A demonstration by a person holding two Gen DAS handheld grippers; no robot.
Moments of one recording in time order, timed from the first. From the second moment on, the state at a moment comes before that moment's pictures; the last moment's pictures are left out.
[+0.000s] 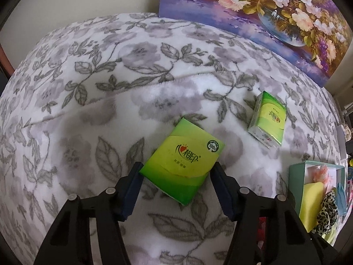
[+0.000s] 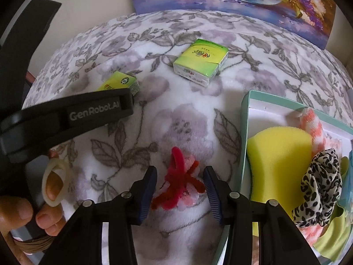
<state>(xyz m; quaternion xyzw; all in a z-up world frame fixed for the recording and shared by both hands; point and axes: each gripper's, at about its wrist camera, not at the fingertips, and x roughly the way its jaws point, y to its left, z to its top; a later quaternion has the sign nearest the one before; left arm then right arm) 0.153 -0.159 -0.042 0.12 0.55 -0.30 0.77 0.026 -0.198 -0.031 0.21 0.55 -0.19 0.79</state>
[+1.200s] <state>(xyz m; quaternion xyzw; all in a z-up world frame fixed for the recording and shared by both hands) 0.042 -0.122 0.077 0.14 0.52 -0.35 0.77 -0.091 -0.218 0.060 0.25 0.50 -0.29 0.78</state>
